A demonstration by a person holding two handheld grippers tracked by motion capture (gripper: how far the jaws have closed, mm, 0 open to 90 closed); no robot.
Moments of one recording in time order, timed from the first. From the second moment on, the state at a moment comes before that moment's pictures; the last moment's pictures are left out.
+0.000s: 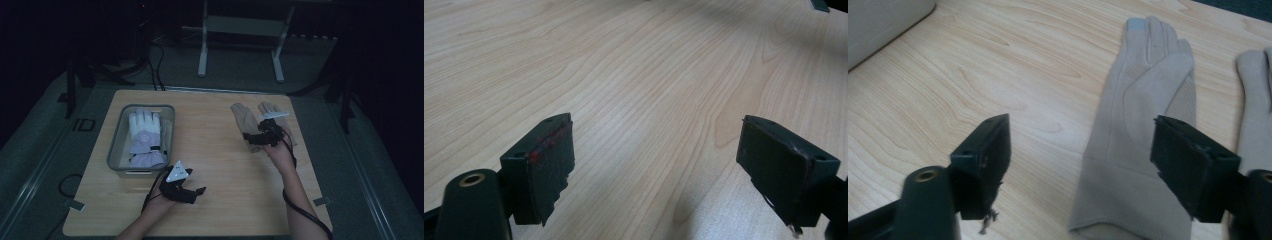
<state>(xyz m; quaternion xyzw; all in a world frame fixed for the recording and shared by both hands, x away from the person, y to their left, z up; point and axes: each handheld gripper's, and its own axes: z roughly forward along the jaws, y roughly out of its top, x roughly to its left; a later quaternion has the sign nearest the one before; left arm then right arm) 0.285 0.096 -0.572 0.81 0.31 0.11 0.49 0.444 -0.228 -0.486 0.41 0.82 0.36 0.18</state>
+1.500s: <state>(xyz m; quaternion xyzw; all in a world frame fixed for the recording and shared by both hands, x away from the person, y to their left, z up) 0.282 0.098 -0.572 0.81 0.30 0.10 0.50 0.517 -0.213 -0.535 0.55 0.77 0.26 0.17</state>
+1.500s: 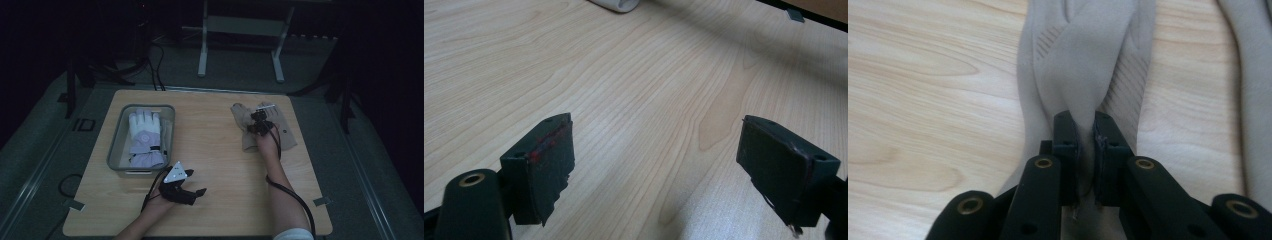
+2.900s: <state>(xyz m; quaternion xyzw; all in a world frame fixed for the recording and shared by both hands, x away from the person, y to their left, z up) 0.282 0.095 -0.572 0.81 0.30 0.11 0.50 0.388 -0.167 -0.480 0.56 0.72 0.36 0.21</state>
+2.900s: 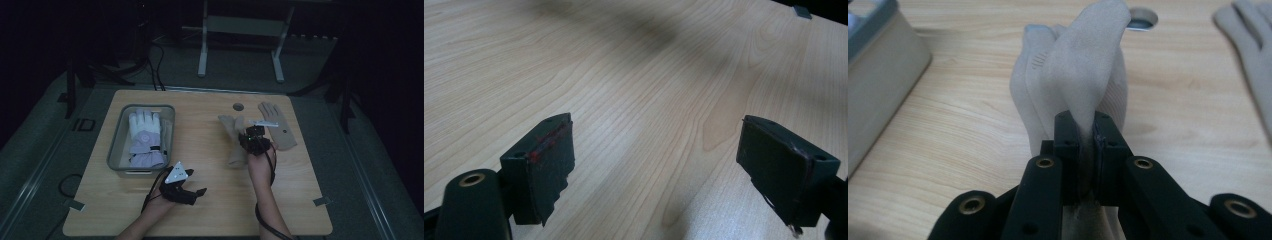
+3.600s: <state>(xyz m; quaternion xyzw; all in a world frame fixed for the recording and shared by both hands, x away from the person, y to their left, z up) 0.281 0.095 -0.572 0.81 0.29 0.11 0.49 0.387 -0.124 -0.550 0.55 0.75 0.32 0.15</state>
